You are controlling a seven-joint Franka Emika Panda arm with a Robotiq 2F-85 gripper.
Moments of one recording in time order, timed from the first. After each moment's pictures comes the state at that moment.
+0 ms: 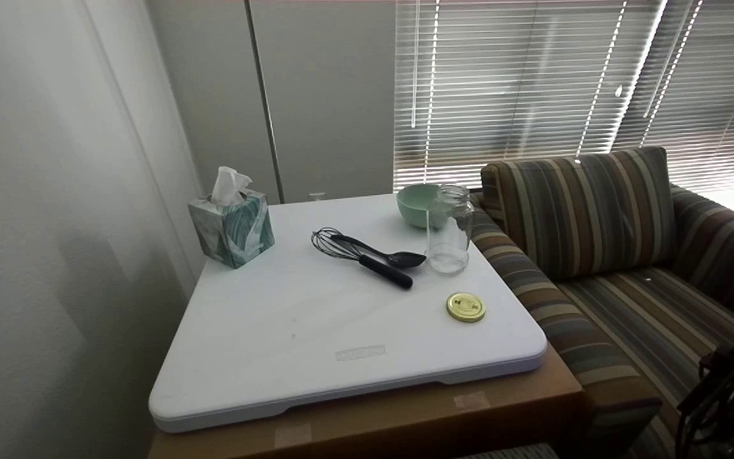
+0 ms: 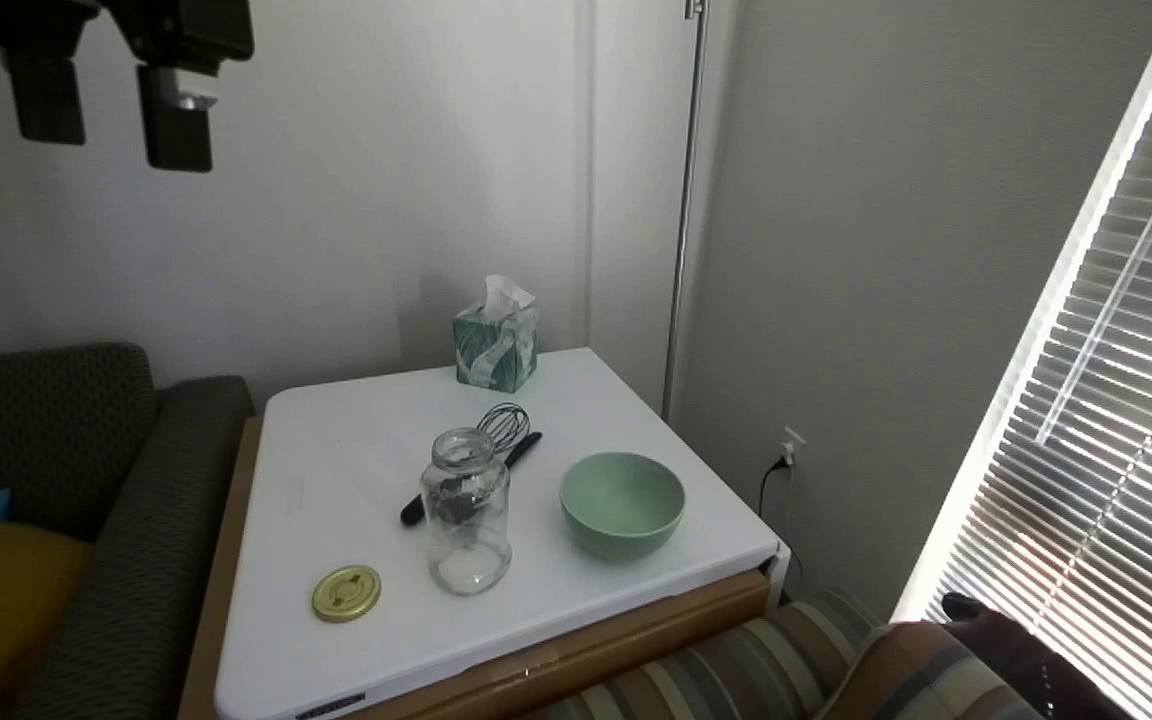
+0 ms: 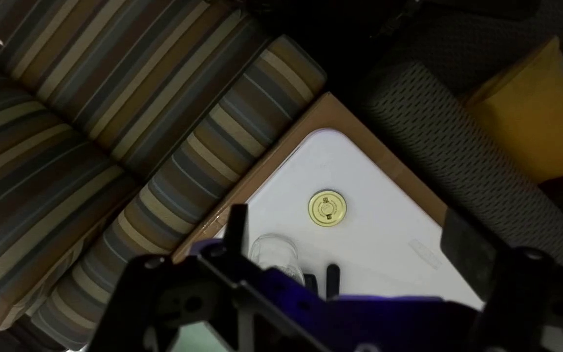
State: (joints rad) arm 0.02 -0.28 -0.10 -2.15 -0.03 1.72 -0.24
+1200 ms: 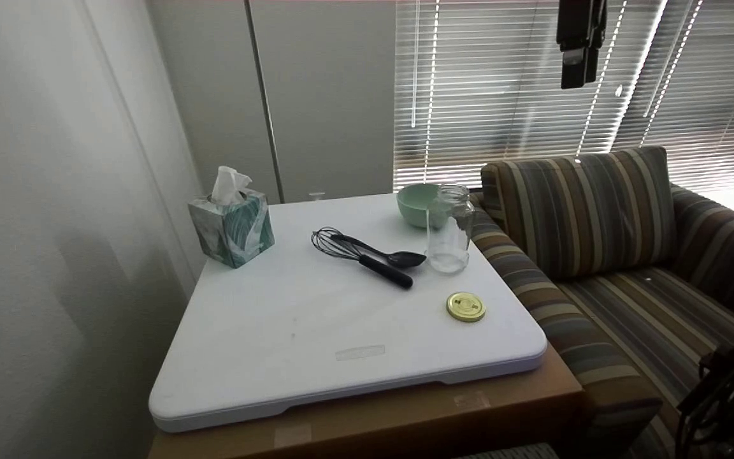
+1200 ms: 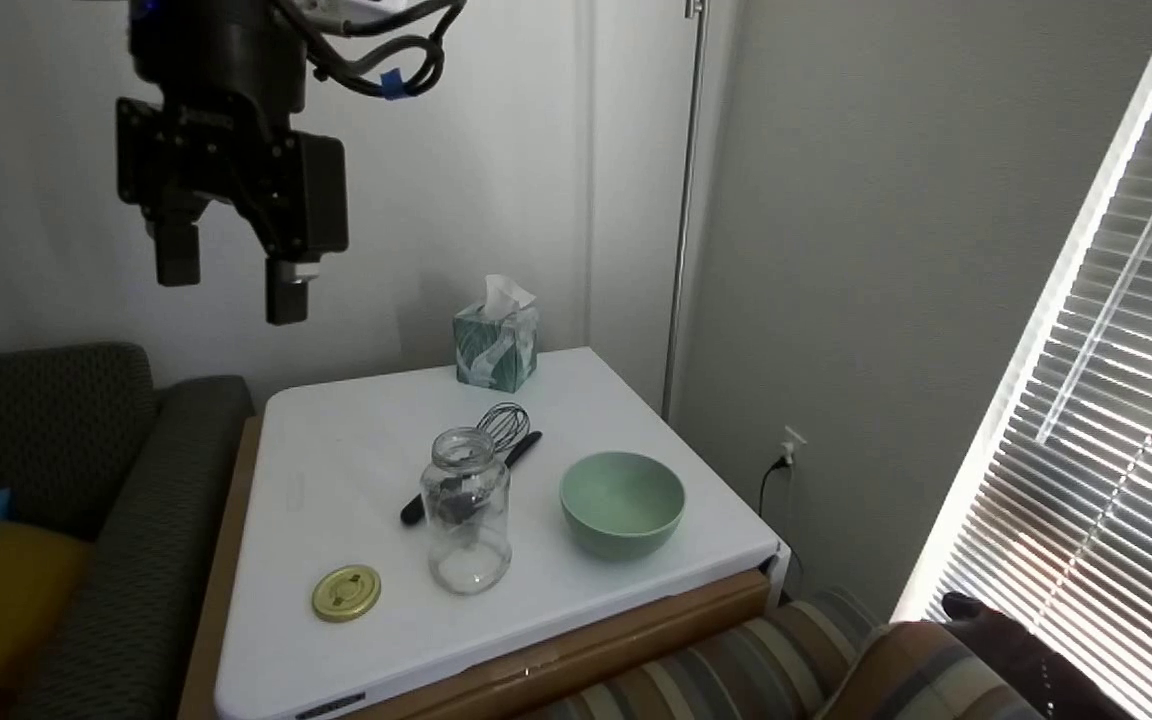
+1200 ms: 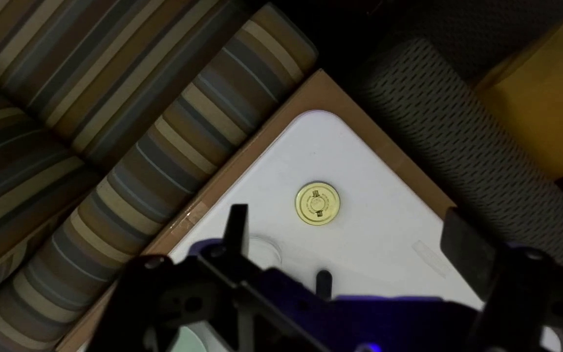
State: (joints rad) arm 0.02 -0.08 -0.06 -2.16 0.02 1.90 -0.23
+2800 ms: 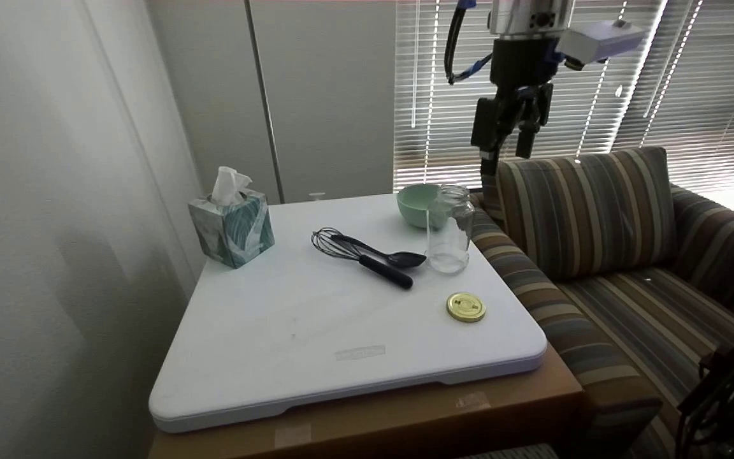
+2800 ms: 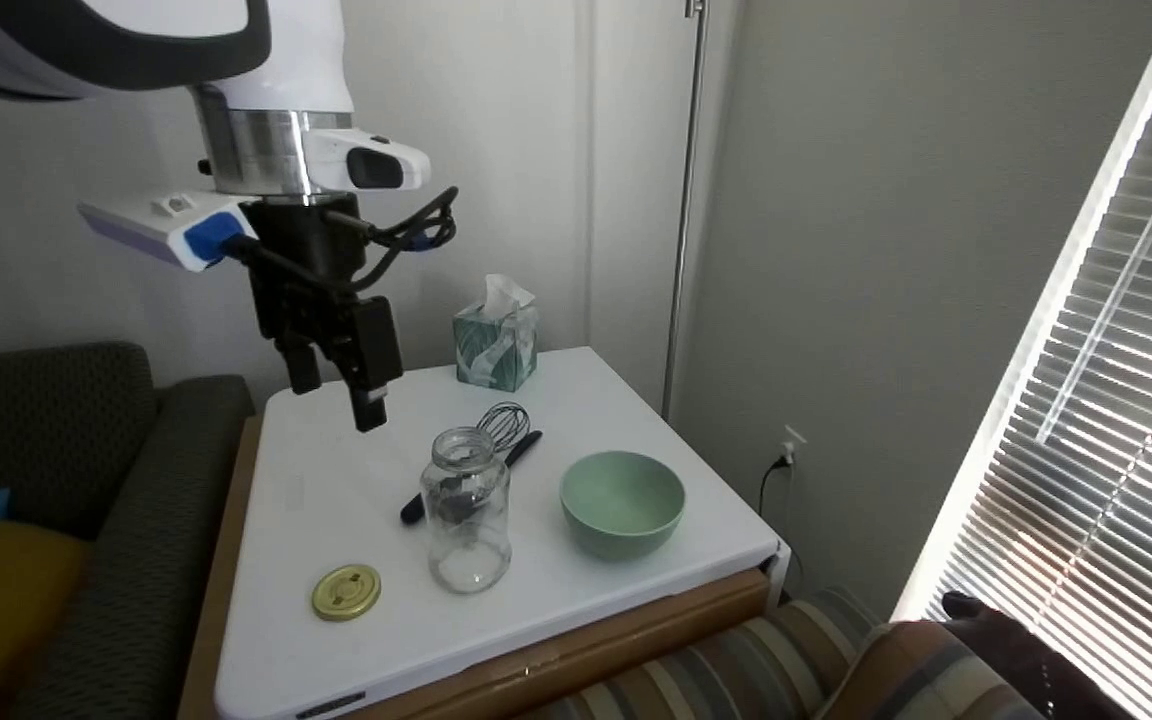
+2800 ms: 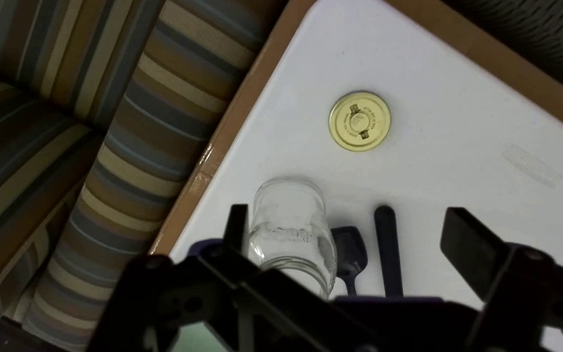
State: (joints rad) arm 0.04 0.12 -0.01 -2.26 -0.06 2.39 0.10
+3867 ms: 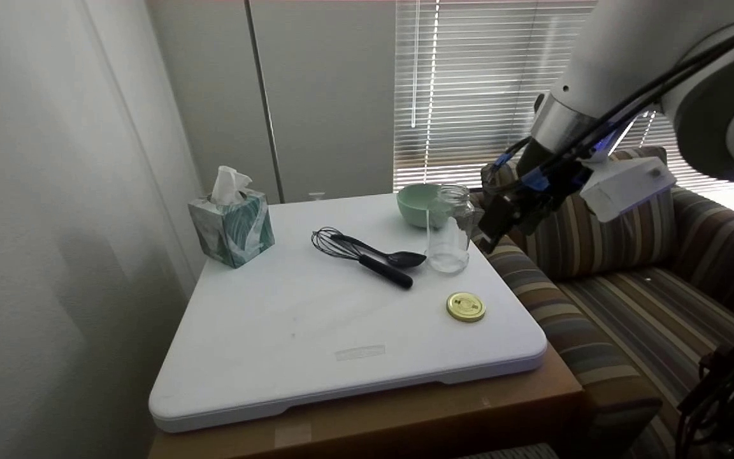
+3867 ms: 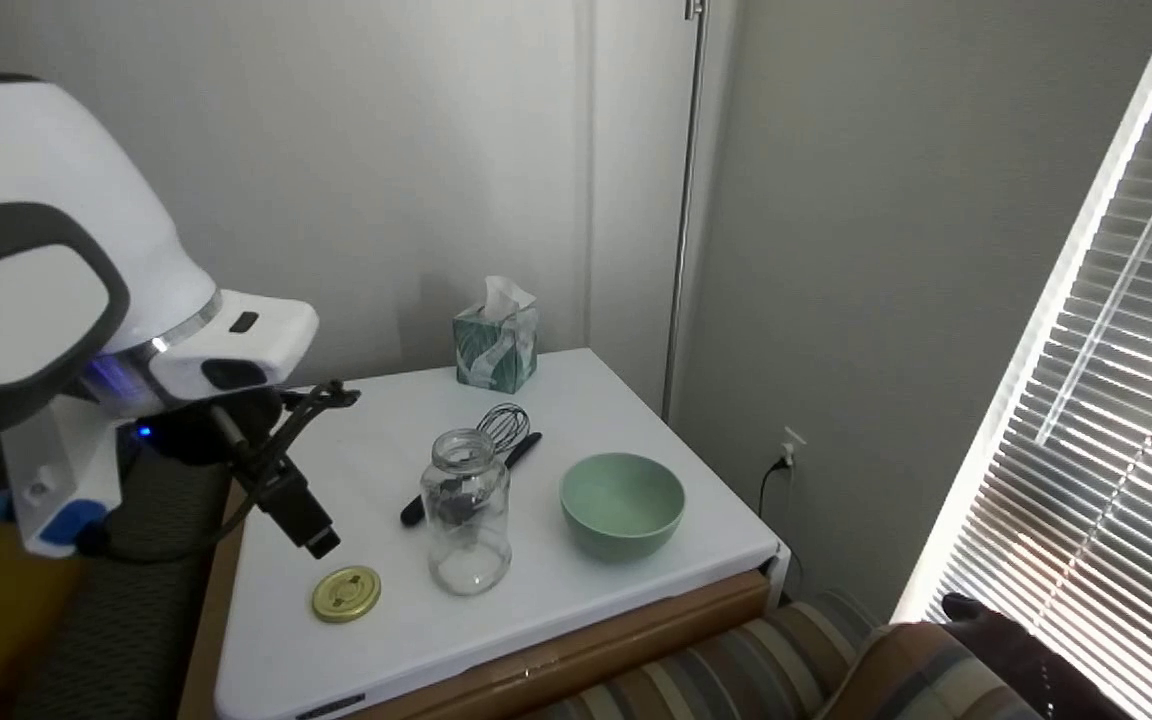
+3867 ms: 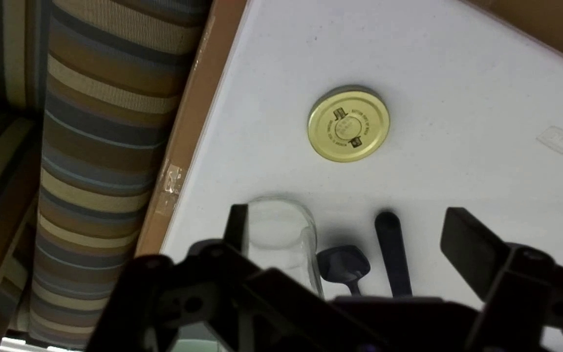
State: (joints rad) arm 0.18 0.24 -0.16 -2.62 -0.42 3.15 0.60
